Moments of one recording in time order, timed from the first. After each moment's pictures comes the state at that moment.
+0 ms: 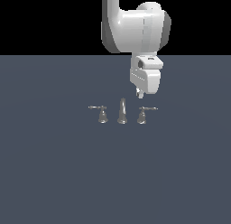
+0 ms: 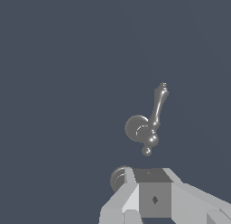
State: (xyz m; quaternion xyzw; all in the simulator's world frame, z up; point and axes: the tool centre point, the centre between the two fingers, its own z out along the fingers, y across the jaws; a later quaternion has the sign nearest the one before) arm 0.058 -0.102 0.133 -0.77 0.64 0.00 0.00
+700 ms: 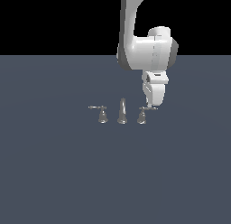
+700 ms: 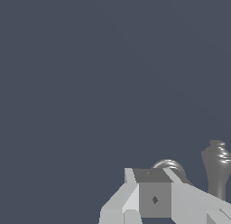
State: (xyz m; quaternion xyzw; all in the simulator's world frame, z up) arm 0.084 -0.154 0.079 -0.70 0.72 0.00 0.00
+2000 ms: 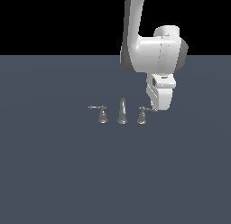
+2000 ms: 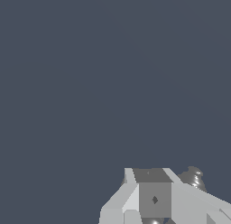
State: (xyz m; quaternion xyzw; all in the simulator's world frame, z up) arm 0.050 -0.165 0.077 -0.70 0.72 -0.01 0.01
